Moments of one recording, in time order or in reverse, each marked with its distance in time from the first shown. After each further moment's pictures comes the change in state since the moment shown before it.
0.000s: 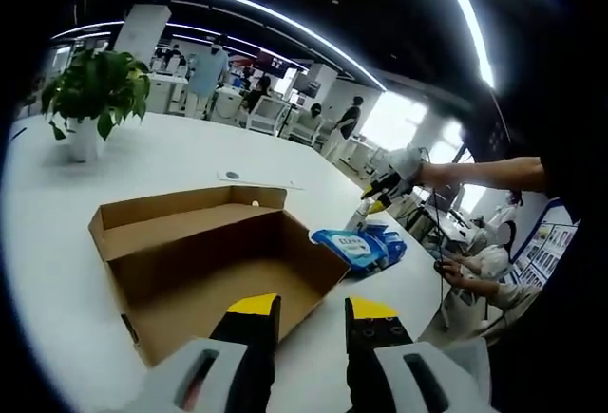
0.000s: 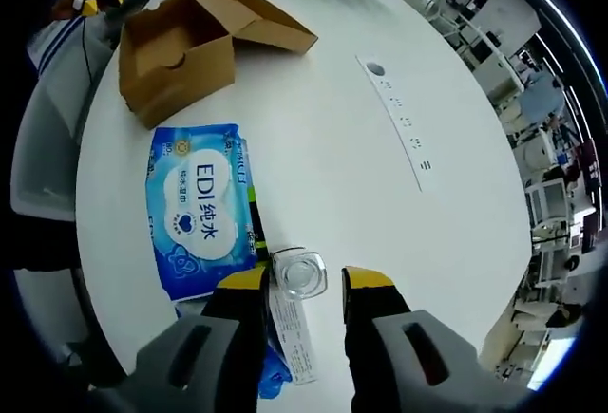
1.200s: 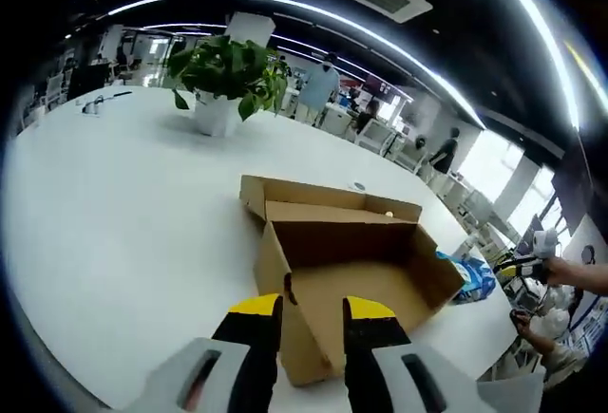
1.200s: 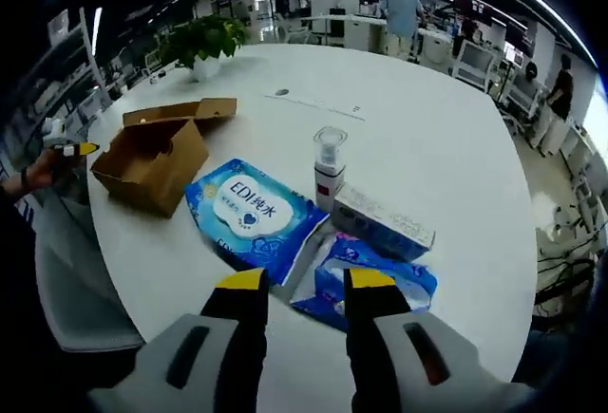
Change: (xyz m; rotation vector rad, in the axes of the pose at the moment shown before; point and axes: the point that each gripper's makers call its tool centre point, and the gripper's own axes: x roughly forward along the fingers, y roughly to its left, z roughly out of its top) left arm -0.050 0.125 -0.035 -0.196 -0.092 0.432; right arm -0.042 0.120 -0.059 0.777 -0.342 -0.120
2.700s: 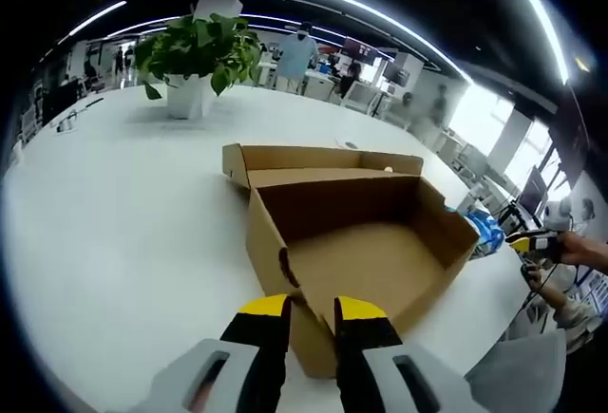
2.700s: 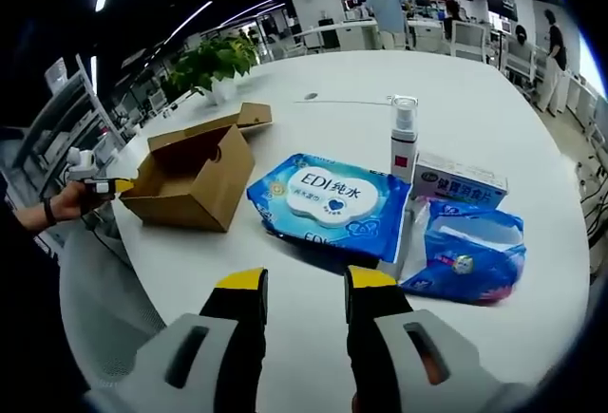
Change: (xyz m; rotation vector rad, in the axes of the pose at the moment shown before) left arm 0.017 0.000 -0.024 0.145 0.137 -0.028; right arm 0.017 0.084 -0.005 0.127 -0.077 0.108
